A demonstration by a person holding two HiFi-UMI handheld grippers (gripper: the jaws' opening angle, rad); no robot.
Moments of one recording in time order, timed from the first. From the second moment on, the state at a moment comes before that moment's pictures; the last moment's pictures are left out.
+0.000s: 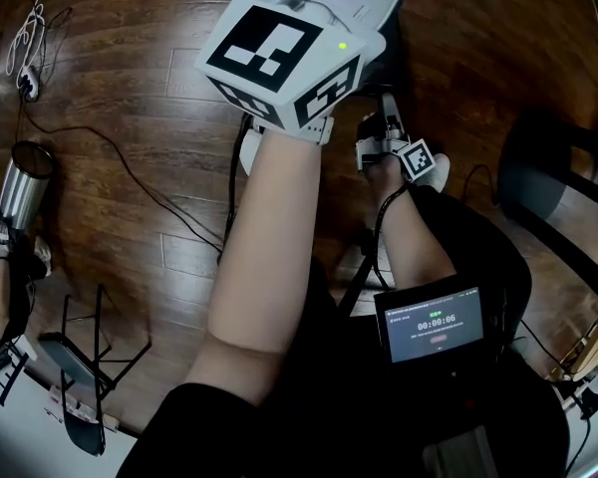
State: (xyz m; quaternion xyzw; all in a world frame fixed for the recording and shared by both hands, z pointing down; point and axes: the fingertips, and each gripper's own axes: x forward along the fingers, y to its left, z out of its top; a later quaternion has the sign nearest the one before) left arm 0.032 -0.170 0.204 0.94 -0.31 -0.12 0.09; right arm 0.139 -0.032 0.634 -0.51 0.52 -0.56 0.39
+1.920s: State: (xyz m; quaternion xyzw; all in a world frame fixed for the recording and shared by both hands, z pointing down) left arm 0.007 -0.185 0.195 0.93 -0.33 -0.15 0.12; right arm 0.145 -0.195 0.608 -0.50 0.72 -0.48 0.07
